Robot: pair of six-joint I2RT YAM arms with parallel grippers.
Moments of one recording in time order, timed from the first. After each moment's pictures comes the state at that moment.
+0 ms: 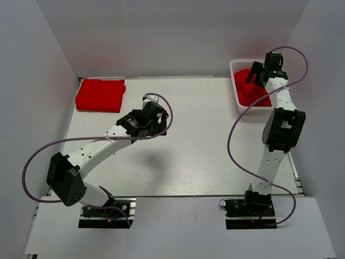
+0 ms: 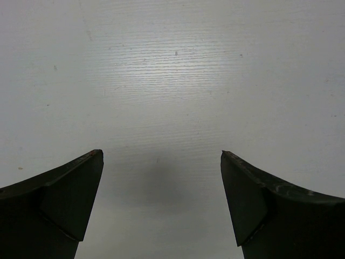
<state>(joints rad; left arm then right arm) -0.73 1.42 1.20 -0.66 -0.43 -0.51 -0.11 2.09 1.94 -0.52 0.09 0.19</state>
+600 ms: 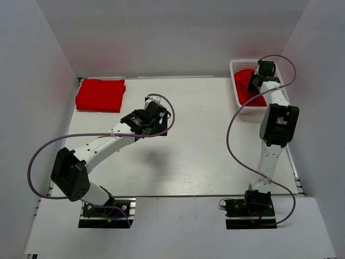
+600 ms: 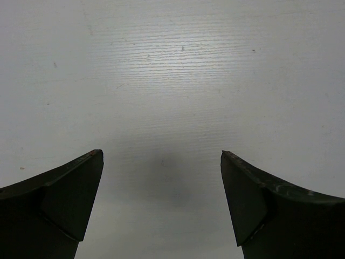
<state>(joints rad) -0.73 1.48 1.21 -0.67 -0.43 -0.50 -0.12 2.25 1.95 -0.46 -0.05 0.11</state>
